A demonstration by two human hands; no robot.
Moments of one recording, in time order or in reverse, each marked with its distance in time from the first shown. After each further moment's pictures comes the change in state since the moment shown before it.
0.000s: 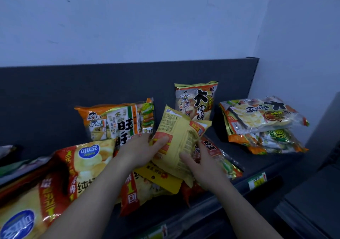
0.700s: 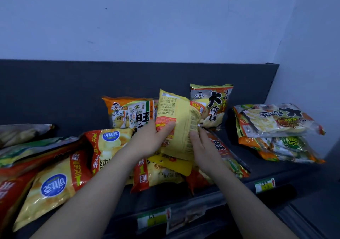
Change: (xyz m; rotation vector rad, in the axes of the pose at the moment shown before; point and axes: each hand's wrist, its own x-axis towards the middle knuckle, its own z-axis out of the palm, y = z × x) left_hand -0.048 0.009 -0.006 -0.327 0.228 0.158; right_hand -0.015 -0.039 -0.002 0.243 -0.025 -0.288
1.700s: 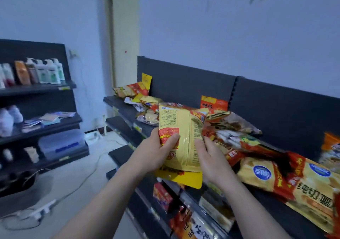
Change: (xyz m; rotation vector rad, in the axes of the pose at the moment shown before) left_hand -0.424 -0.084 -0.191 0.173 0.925 -0.699; right_hand -0.201 -0.209 0.286 0.077 -0.895 -0.475
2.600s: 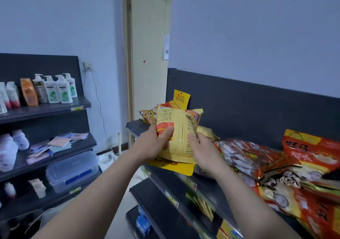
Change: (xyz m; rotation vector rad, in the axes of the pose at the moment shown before) left_hand 0.346 -0.226 -0.175 0.089 0.012 -0.079; right_hand 0.352 -0.085 0.263 -0.001 -0.078 0.014
